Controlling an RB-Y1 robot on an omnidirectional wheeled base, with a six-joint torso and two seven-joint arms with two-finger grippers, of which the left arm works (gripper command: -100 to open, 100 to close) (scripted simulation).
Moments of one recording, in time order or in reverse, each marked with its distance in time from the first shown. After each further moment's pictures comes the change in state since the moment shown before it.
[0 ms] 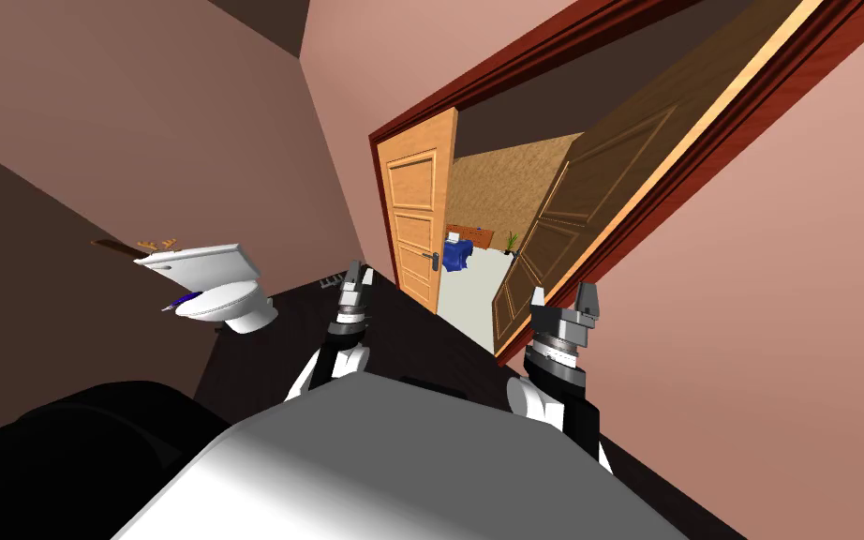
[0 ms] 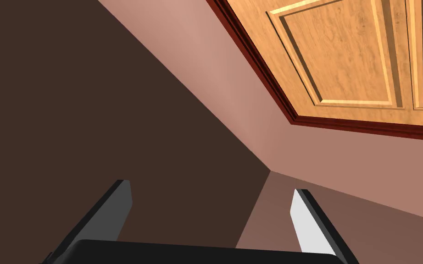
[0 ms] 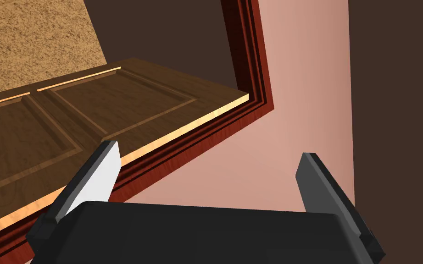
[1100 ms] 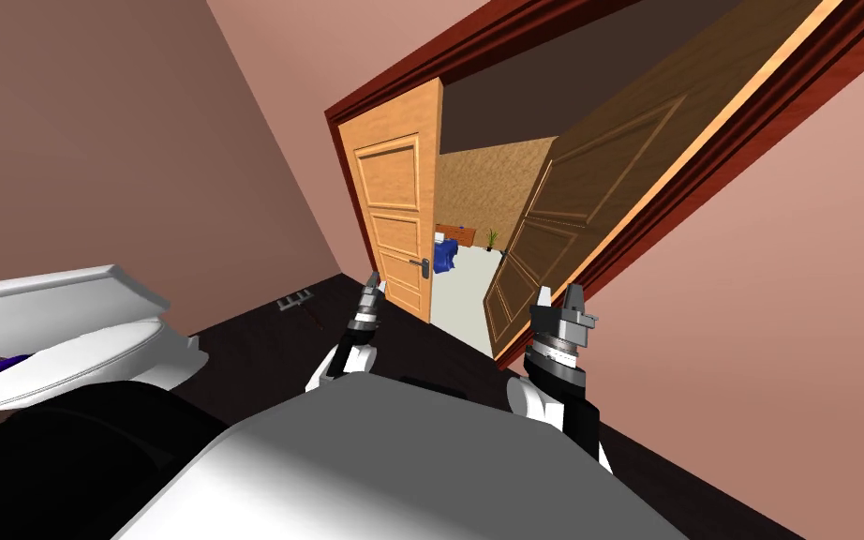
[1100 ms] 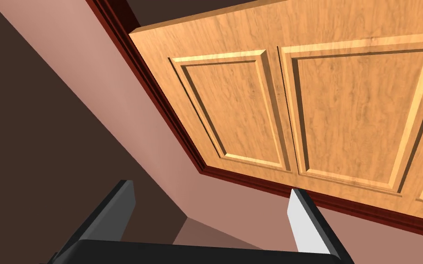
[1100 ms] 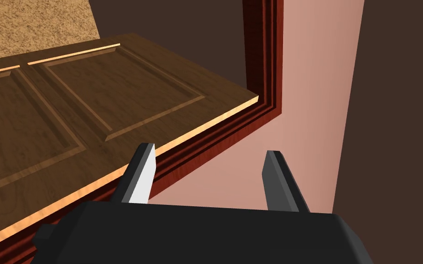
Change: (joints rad) arm -0.077 0.053 -0.034 0.210 0.089 0.092 0.010
